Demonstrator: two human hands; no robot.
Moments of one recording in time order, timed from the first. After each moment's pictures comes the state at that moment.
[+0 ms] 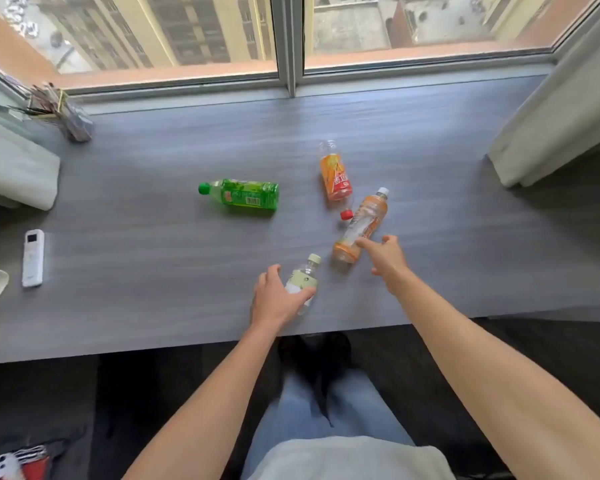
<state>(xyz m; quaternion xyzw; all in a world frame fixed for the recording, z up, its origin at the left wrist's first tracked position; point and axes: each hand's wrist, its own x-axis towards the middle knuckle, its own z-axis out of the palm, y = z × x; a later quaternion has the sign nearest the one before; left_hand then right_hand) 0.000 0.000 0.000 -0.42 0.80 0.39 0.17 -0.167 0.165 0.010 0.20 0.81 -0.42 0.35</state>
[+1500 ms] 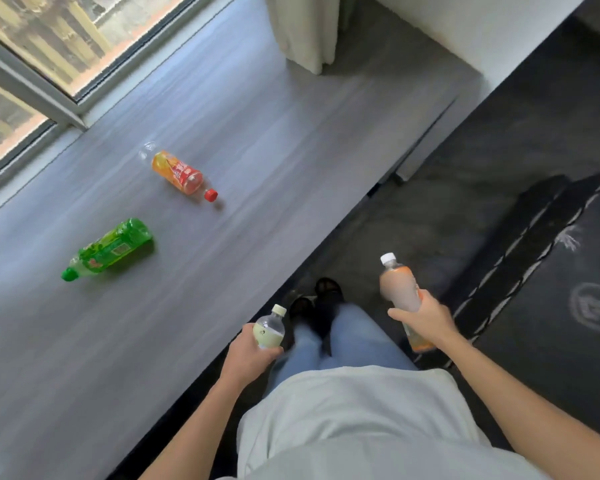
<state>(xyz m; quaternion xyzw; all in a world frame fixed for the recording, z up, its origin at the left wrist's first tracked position) 0.090 0.037 -0.028 -0.16 0.84 0.28 0.44 0.133 0.412 -0.018 0.39 0.81 -0.33 0.30</state>
